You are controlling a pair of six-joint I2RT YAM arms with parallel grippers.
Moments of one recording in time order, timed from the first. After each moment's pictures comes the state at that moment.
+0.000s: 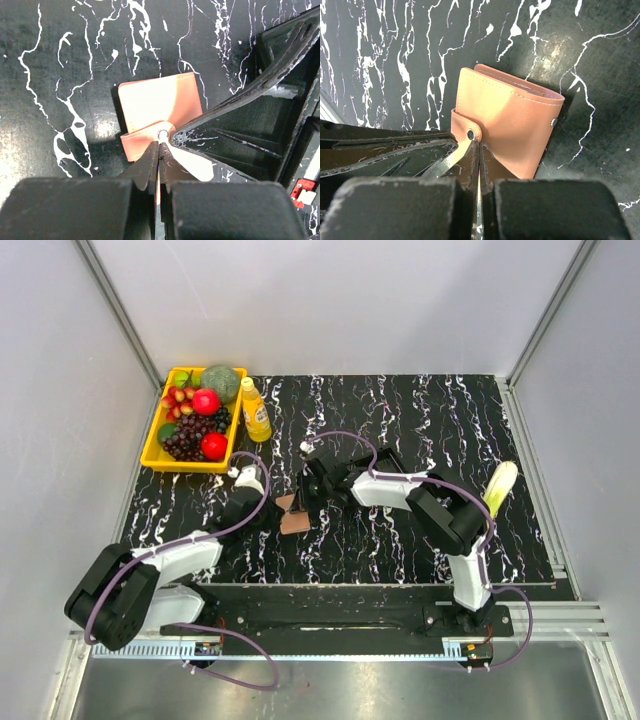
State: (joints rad) left arm -0.54 1.21 0.33 0.28 -0.09 -0.68; right arm 0.84 2.03 1.27 -0.01 -0.27 0.69
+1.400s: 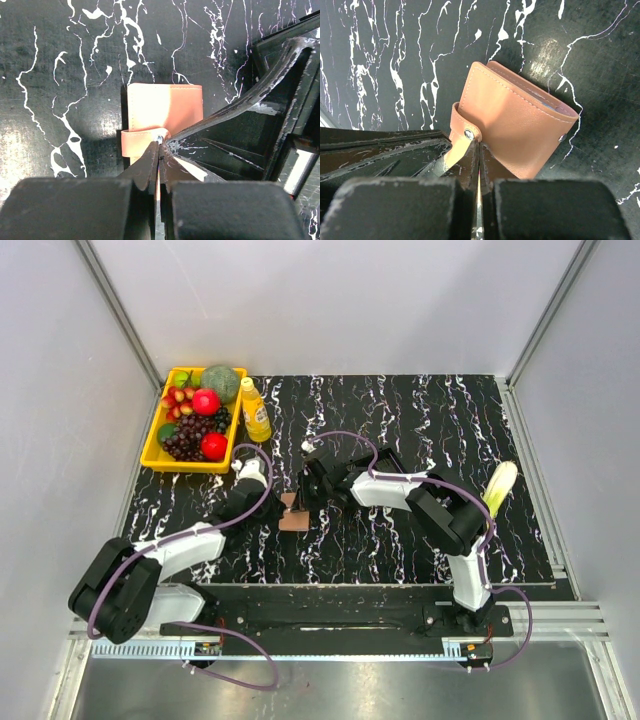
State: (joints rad) left arm -0.54 1.25 0.43 0.20 -0.10 -0.65; right arm 0.84 2.02 1.26 -0.02 -0.23 0.70
